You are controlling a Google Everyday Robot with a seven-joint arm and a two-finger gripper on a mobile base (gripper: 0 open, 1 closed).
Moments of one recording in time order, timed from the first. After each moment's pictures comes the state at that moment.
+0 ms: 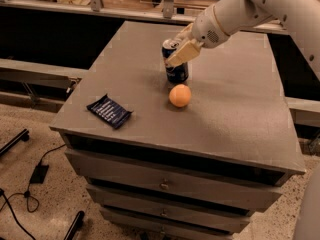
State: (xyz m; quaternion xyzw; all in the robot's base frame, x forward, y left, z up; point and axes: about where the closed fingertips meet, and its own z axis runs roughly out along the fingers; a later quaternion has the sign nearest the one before) arm 0.669 -0.063 0.908 -0.59 0.70 0.19 0.36
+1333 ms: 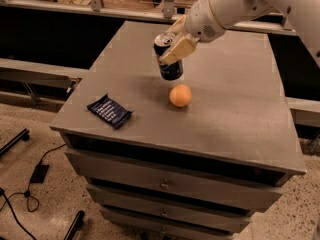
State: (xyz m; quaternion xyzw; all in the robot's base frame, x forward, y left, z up) arm 0.647 -0.035 0.940 -0.64 0.65 0.17 0.38
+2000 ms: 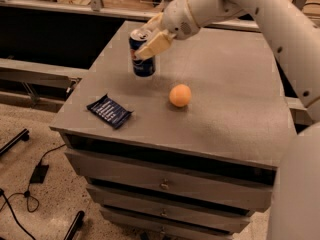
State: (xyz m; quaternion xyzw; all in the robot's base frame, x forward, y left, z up) arm 0.662 0.028 0.944 -0.64 0.60 0.26 0.40
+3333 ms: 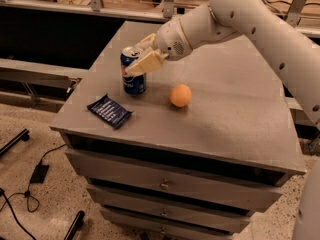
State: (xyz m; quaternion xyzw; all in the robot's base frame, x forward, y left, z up) arm 0.615 0.050 0.913 -0.61 0.61 0.34 0.37
